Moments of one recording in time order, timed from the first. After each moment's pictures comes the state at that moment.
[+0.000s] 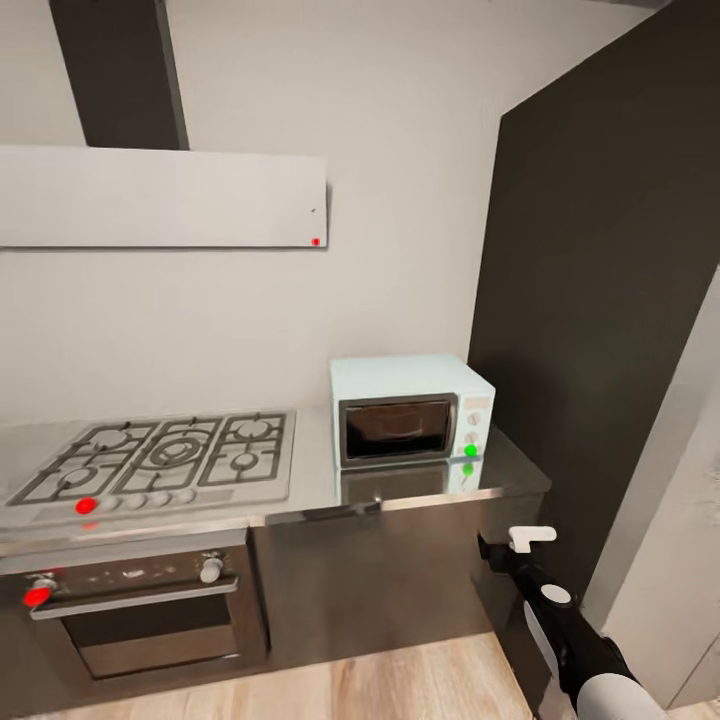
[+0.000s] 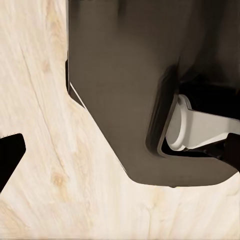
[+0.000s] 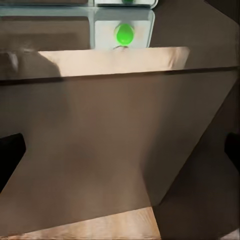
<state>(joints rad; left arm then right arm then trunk) -0.05 0.02 0.11 -0.02 0.01 0.25 -0.09 -0.54 -0.05 -0.23 -0.59 0.20 -0.08 0.07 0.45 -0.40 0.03</state>
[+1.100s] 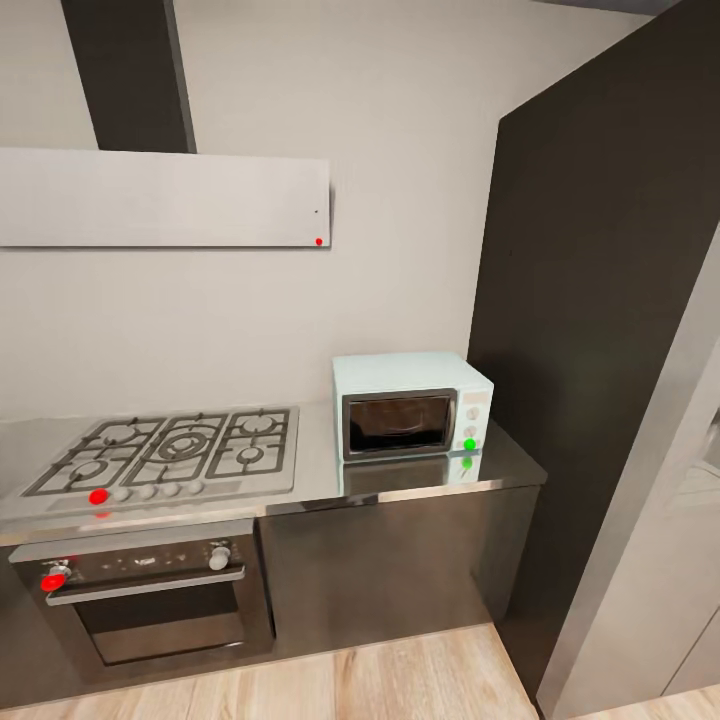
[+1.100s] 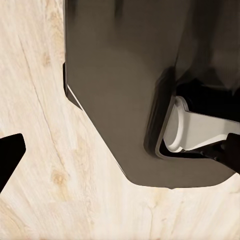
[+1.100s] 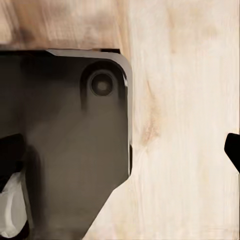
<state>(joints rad) -0.05 0.02 0.10 -0.02 0.01 0.25 -0.09 -0.08 -0.06 -0.22 0.08 0.21 -0.16 0.00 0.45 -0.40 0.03</state>
